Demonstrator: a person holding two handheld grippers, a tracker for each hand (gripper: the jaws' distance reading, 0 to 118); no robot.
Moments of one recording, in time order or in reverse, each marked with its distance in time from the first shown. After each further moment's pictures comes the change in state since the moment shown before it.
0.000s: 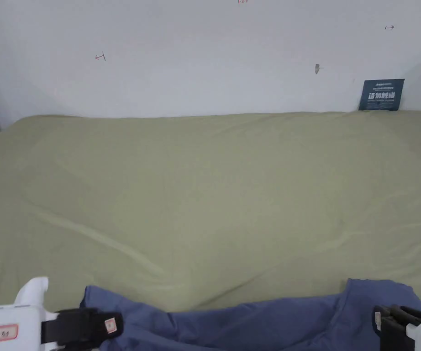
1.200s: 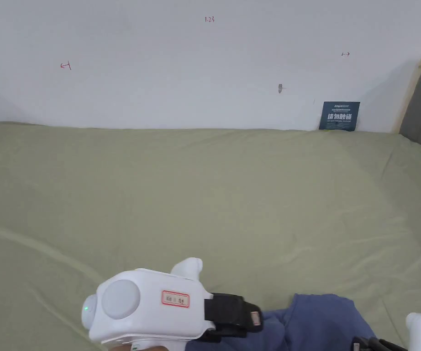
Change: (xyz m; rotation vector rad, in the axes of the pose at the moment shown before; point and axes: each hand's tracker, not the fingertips) left arm 0.158 -0.014 -0.184 -0.189 -0.182 -0.080; right arm 0.047 -0.014 0.014 0.010 -0.045 -0.093
